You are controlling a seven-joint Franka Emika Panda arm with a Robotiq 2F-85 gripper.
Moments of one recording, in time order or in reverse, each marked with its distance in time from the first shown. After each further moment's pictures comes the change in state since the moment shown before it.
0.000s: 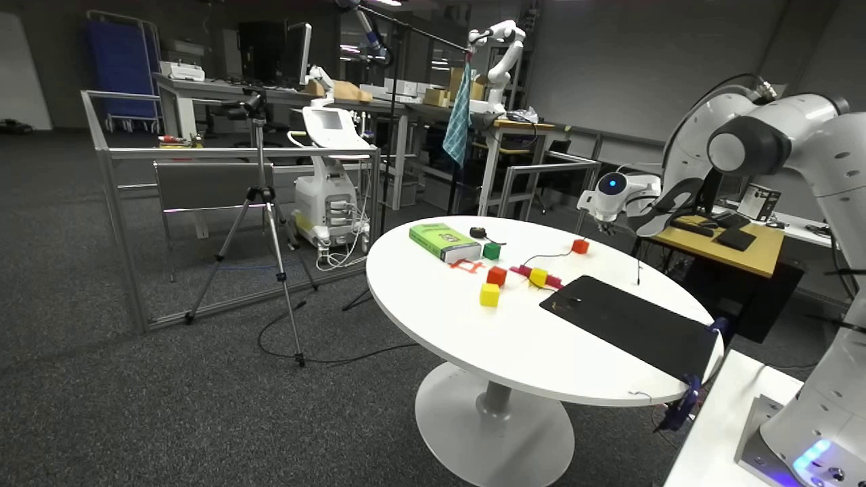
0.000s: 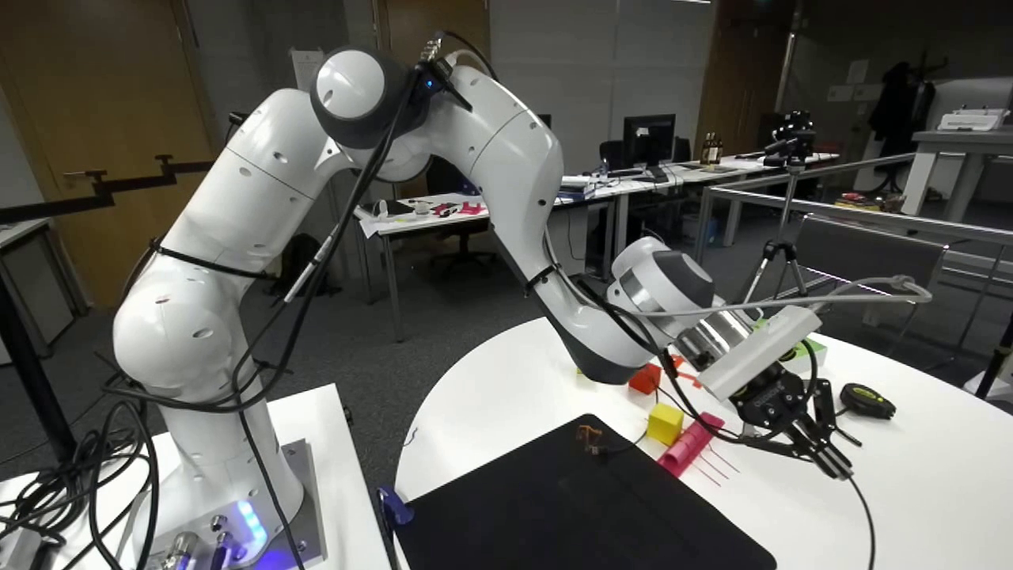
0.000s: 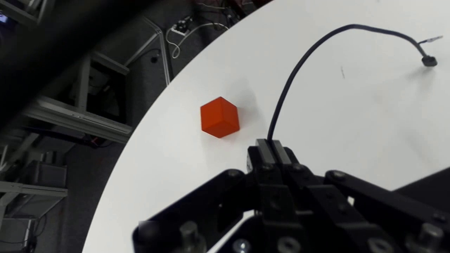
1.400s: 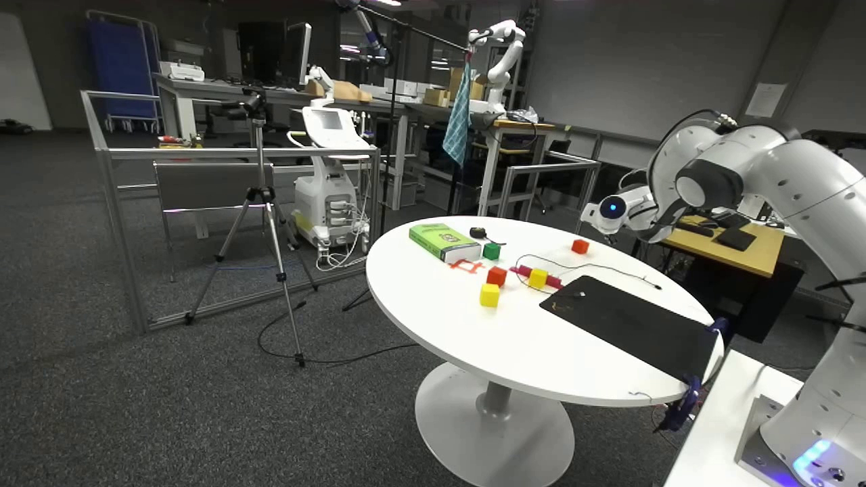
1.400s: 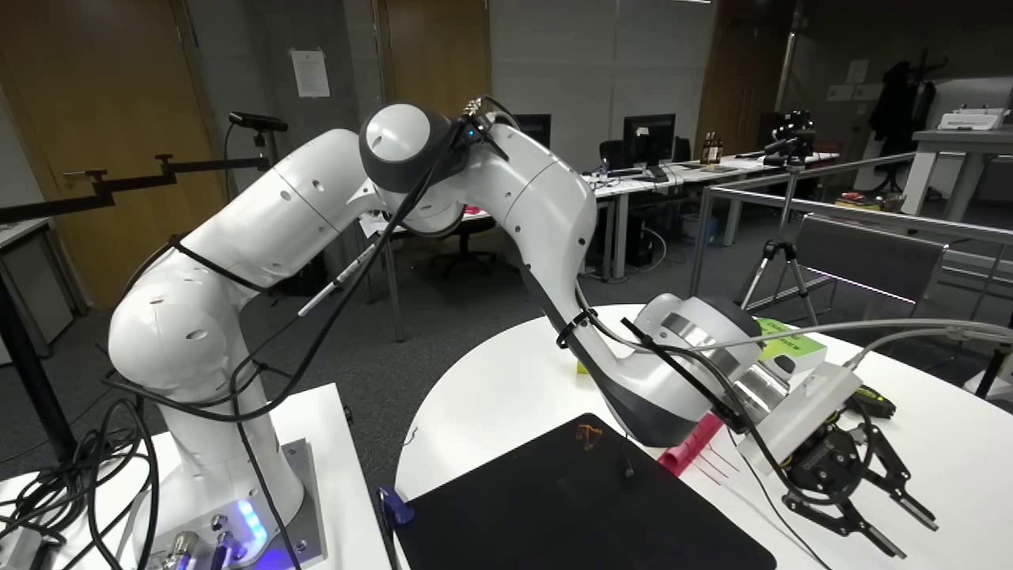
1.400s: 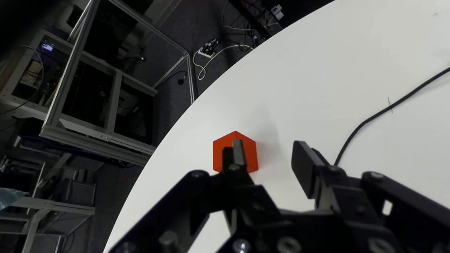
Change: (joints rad) arm -0.051 0.249 -0.104 0.204 -0.207 0.092 0.348
